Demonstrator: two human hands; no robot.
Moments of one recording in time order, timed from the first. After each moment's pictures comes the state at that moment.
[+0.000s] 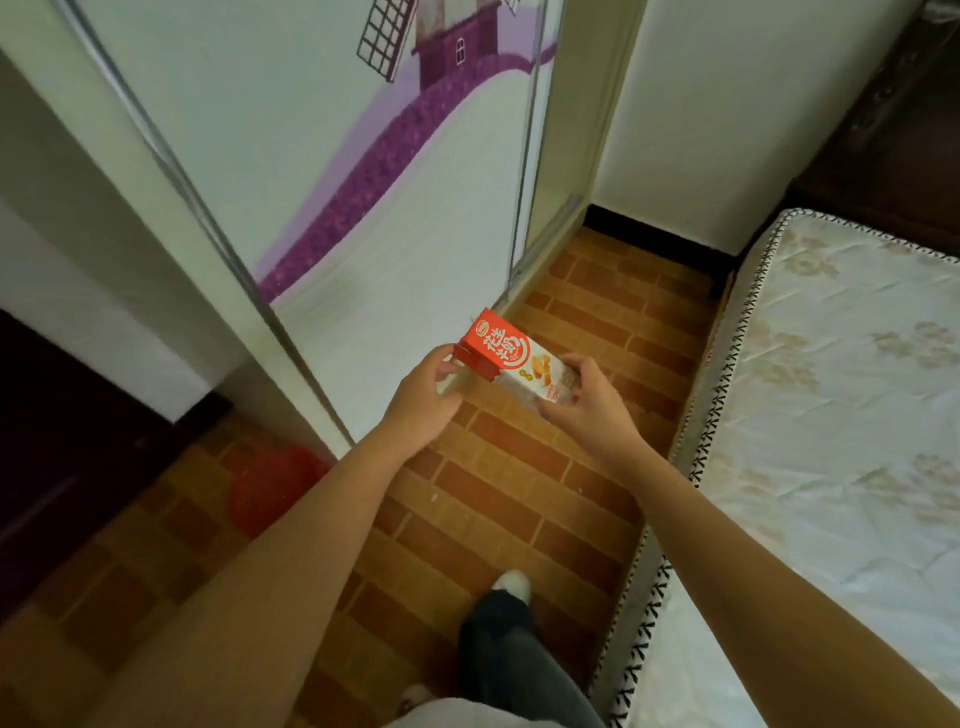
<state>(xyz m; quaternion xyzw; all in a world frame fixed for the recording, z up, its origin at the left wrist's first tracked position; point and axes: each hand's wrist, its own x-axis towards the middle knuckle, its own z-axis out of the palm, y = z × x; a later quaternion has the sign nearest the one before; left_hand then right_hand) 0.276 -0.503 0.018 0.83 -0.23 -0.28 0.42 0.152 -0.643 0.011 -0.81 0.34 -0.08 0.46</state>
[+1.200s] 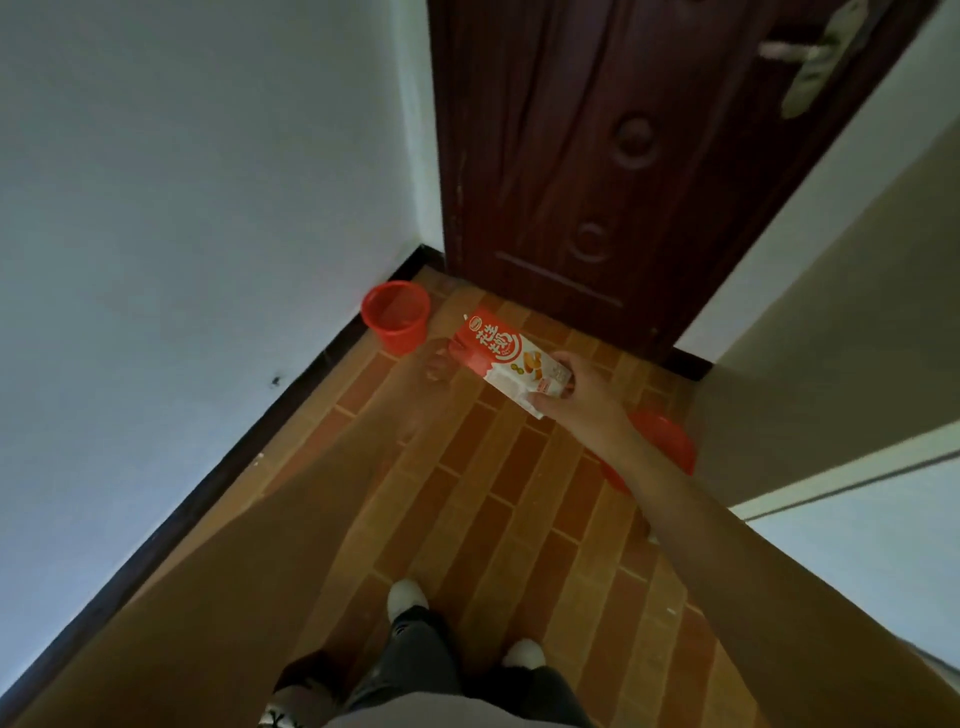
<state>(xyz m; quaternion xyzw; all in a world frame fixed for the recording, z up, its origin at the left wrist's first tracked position) 0.071 -0.069 0.015 0.80 0.39 0.05 0.47 0.216 -0.214 0.003 -0.81 -0.32 0.29 0.40</state>
